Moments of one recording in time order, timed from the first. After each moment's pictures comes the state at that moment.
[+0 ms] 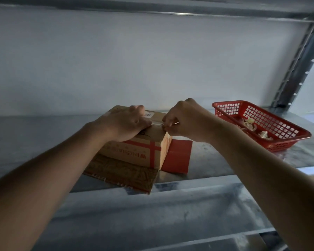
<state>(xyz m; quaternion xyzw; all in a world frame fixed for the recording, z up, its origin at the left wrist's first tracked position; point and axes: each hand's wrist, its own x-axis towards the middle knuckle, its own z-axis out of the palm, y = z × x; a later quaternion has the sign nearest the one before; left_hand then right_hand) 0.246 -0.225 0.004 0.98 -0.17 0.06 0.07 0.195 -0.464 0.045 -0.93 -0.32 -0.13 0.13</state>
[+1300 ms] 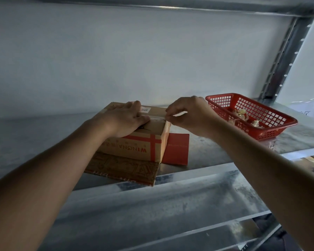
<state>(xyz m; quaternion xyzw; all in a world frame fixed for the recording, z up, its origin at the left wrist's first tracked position) 0.239 -0.223 0.006 0.98 -0.18 0.02 0.06 0.201 -0.481 0.015 -0.91 -0.24 -0.19 0.29</state>
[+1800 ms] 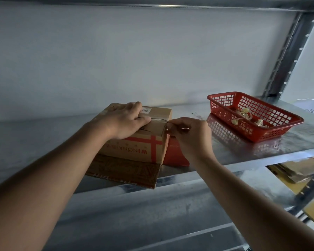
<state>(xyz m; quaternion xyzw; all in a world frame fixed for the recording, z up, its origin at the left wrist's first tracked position) 0.238 -0.224 0.006 0.98 -0.19 0.03 0.05 0.169 -0.447 -0.044 -0.81 -0.05 -0.28 0.52</state>
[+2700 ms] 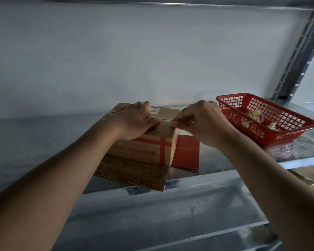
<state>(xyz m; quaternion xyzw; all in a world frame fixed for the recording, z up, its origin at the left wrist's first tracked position) 0.238 -0.225 0.005 0.98 -0.20 0.03 0.02 0.174 -0.460 0.021 -0.92 -0.23 -0.20 0.25</state>
